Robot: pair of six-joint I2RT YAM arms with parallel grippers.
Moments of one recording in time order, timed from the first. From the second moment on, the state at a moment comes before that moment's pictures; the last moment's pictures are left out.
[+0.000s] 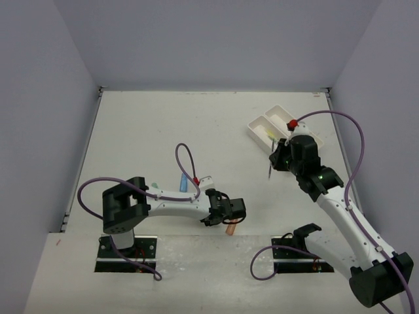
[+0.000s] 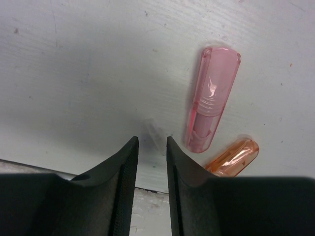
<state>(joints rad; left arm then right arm) -1.35 1.78 1.13 -0.90 -0.48 -1.73 0.36 0.91 0.81 -0.50 0.08 0.39</state>
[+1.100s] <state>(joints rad) -1.21 1.61 0.99 -0.77 -0.48 -1.47 0.35 0.79 0.71 -0.37 -0.13 0.35</state>
